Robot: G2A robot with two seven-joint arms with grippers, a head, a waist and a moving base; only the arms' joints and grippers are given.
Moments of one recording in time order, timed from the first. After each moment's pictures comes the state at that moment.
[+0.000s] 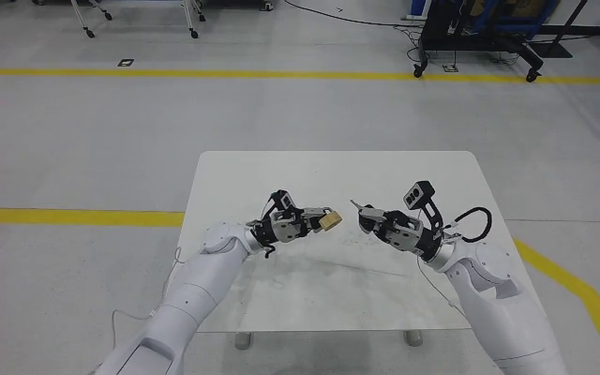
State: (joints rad) left arm 0.93 -1.42 -0.96 -0.81 -0.88 -0.19 -1.26; right arm -1.51 -1.06 1.43 -1.73 0.70 0.03 0.88
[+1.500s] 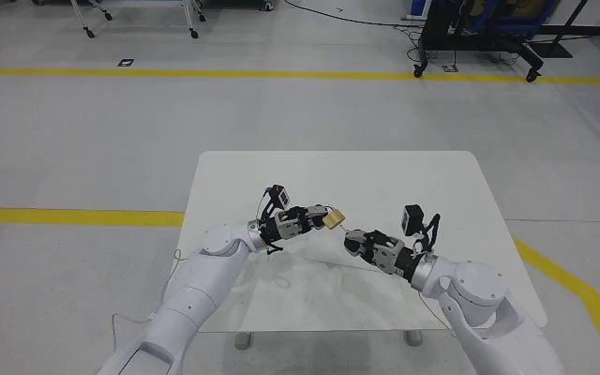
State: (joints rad) left arm 0.96 -1.41 -0.99 -0.88 -0.68 -0.31 -1.10; right arm -1.67 -1.05 1.40 -2.04 0.51 0.44 0.49
